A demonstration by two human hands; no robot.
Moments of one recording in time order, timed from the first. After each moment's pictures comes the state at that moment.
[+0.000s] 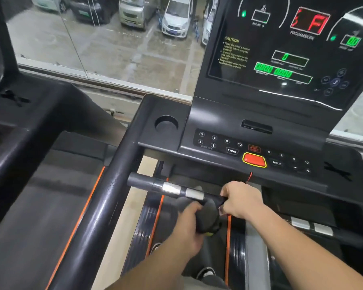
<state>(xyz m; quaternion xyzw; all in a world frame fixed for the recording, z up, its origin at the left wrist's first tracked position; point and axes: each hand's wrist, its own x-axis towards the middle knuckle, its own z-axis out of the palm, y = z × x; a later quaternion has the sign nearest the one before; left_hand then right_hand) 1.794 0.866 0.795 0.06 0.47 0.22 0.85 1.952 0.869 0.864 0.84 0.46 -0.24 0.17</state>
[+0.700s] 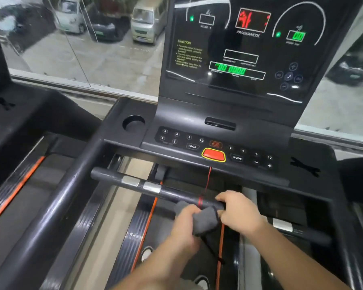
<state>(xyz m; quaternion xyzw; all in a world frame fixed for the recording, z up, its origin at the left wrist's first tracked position) 1.905 0.790 0.821 0.08 0.52 0.20 0.83 2.050 0.768 0.861 0.81 0.51 -0.27 0.04</state>
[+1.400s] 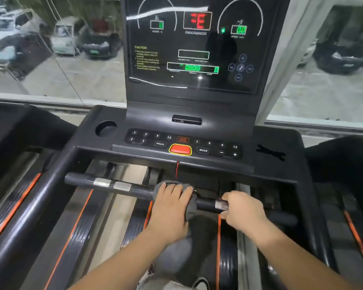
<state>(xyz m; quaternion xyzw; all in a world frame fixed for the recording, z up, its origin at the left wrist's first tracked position) 1.929 0.782 0.810 0.94 0.33 -0.03 0.06 2.132 0.691 0.853 0.83 0.50 -0.22 0.06</state>
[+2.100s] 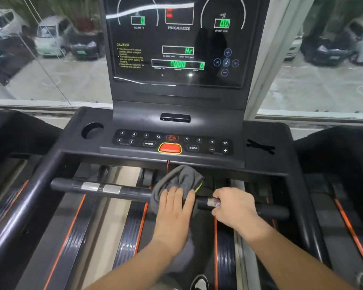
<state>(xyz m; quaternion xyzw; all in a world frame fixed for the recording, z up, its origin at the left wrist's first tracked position) 1.952 0.744 0.788 0.93 0.36 -0.09 0.02 2.135 0.691 0.842 0.84 0.51 -0.17 0.03</state>
